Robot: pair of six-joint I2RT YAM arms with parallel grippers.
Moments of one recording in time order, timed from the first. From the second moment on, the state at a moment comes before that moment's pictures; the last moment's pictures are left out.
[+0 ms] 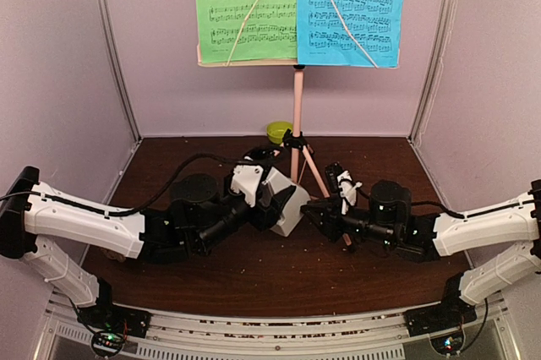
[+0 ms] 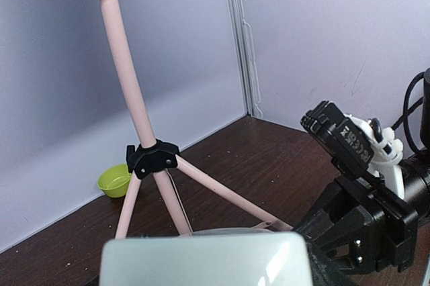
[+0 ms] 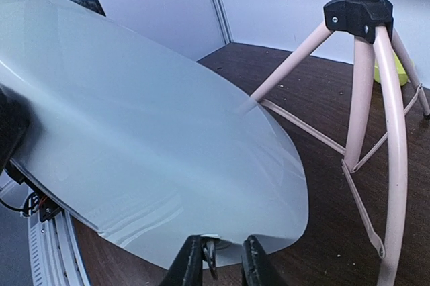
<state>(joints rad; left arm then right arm) -1.28 1.46 0.86 0.58 -0.53 0.13 0.99 1.27 0.54 0.53 0.06 0.30</state>
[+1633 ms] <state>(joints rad) -1.38 1.42 0.69 1.03 -0.54 0.51 0.94 1.28 0.44 0.90 -0.13 1.13</state>
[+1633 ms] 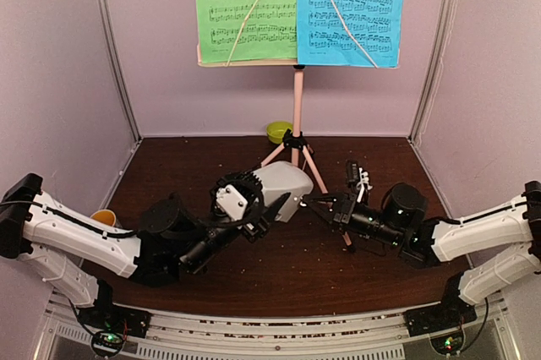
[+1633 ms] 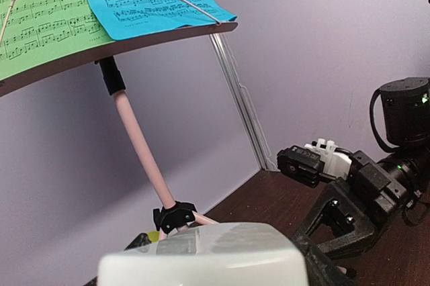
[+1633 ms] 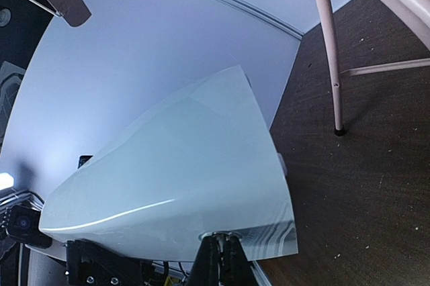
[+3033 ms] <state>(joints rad) -1.22 1.70 1.16 0.13 -0.68 -0.19 0.85 1.10 0.49 0.40 0.07 0.75</state>
